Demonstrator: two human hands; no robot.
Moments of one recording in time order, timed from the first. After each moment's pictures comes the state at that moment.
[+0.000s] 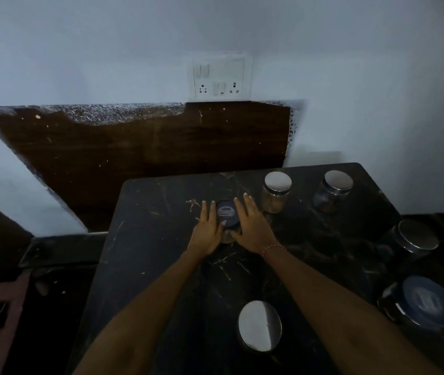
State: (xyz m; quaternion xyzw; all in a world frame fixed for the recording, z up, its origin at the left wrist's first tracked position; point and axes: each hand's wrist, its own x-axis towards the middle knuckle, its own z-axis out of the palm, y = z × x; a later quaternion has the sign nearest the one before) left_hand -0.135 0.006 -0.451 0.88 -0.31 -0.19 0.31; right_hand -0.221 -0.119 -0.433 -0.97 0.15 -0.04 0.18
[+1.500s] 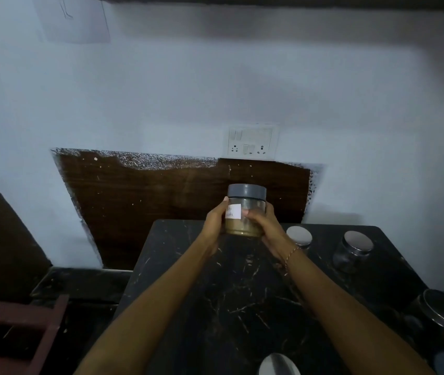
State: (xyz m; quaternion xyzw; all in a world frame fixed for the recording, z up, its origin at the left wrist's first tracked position) left_hand -0.105 0.024 -0.301 0.56 -0.13 -0.32 0.75; right_hand -0.173 -0.102 -0.306 -0.62 0.16 -0.12 0.76
